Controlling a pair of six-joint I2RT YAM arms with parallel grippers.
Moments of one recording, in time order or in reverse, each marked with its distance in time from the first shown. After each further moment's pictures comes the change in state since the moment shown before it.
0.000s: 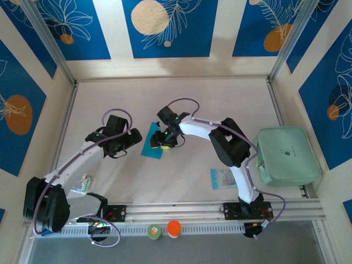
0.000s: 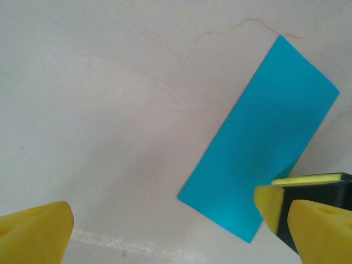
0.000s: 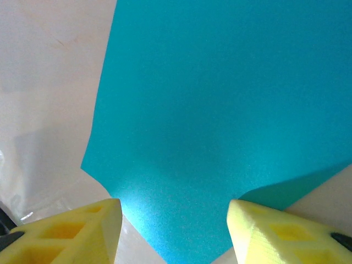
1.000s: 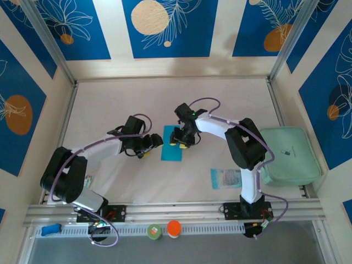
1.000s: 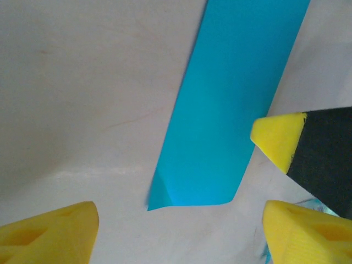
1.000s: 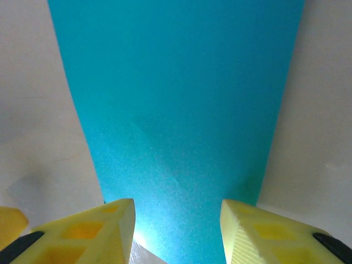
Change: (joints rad) left arm -0.130 0.298 0.000 0.292 0.438 -0.108; right arm -0.115 -0.158 -0.158 -0.097 0.096 0.167
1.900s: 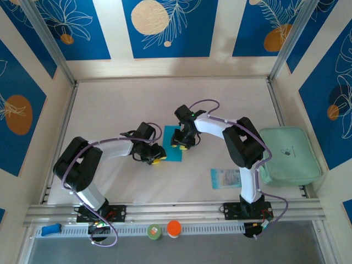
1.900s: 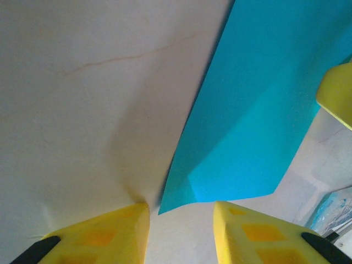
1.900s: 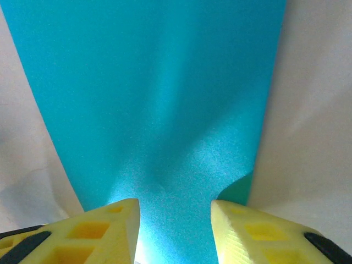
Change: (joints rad) left arm -0.094 0.142 0.005 0.010 0.030 -0.030; right arm -0.001 0.027 -0.006 -0.005 0.008 0.010
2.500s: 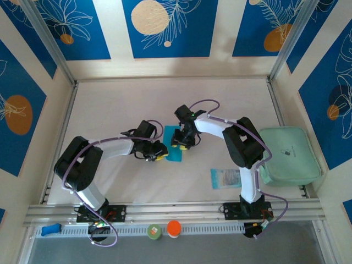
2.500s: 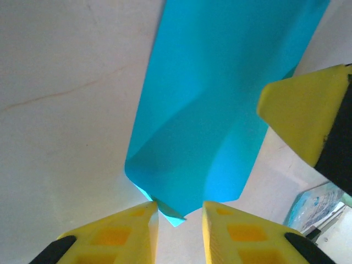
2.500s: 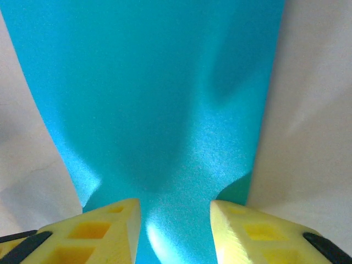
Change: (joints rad) left arm -0.002 0.007 0.016 0.075 0.020 -0.003; right arm -0.001 0.000 -0.001 0.001 -0.001 0.000
